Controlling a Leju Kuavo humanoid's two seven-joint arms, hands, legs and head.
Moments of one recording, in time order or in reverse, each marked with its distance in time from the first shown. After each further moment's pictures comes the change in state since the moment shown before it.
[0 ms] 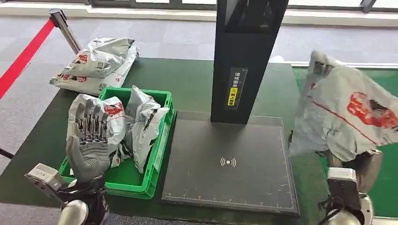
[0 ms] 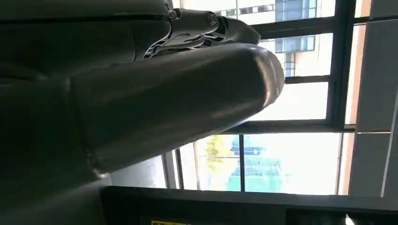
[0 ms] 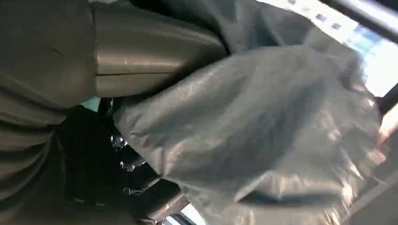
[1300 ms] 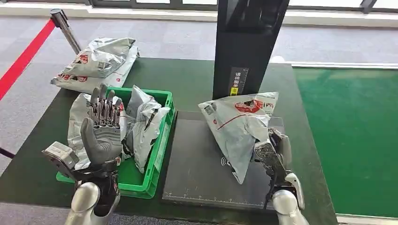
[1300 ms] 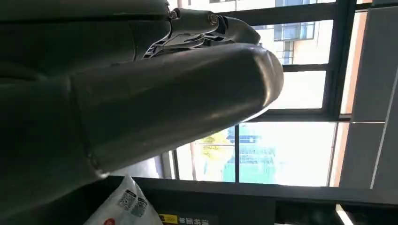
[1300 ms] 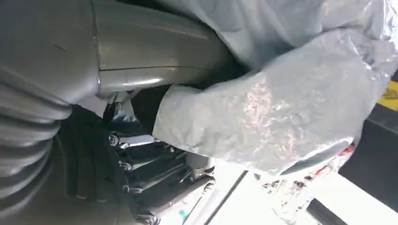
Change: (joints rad) left arm -0.135 -0.028 -0.048 0.100 0.018 -0.012 0.036; right arm -0.202 0.179 0.196 0.492 0.145 0.174 0.203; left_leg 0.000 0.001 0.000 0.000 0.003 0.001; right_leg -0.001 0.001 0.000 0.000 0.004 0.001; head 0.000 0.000
